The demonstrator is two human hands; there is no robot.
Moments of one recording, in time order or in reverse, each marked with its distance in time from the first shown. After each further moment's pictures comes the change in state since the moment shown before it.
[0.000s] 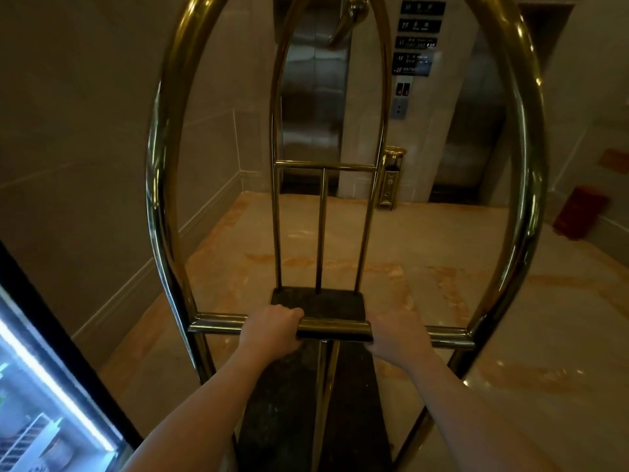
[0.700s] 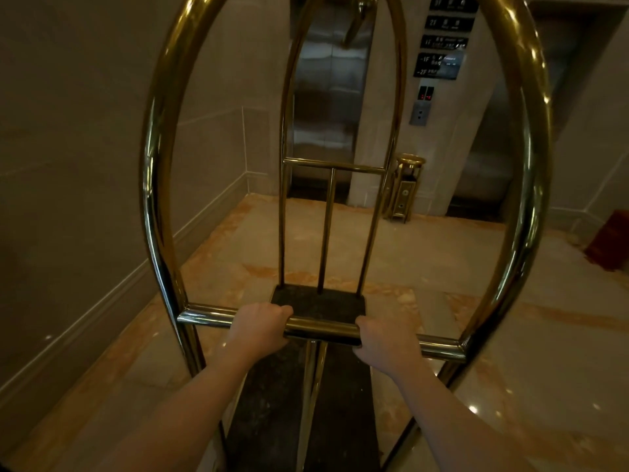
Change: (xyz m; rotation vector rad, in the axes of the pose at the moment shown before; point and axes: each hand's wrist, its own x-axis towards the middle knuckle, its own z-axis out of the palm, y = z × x) left_hand 0.215 -0.078 0.025 0.032 0.012 -0.030; right_hand 0.214 0.087 0.026 -0.003 -0.021 -0.037
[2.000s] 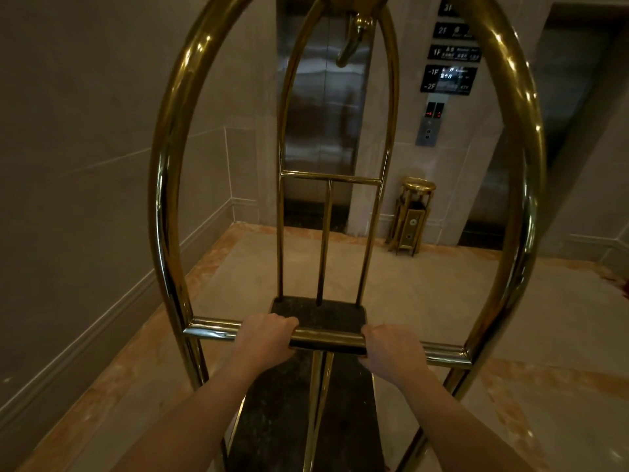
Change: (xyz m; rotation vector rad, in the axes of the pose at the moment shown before) left_hand 0.463 -0.152 0.068 0.018 -0.005 0.014; right_hand 0.443 0.200 0.046 -0.039 0.033 0.032
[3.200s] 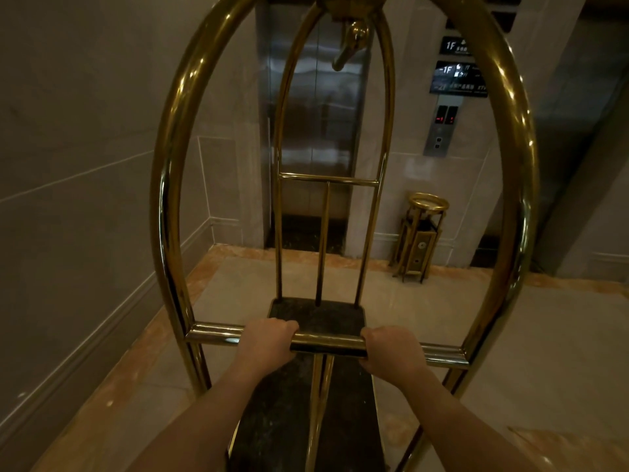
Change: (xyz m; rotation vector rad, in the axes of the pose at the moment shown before) left_hand 0.417 -0.170 0.071 -0.021 0.027 0.000; right_hand 0.420 0.148 0.066 -0.013 -0.003 0.008
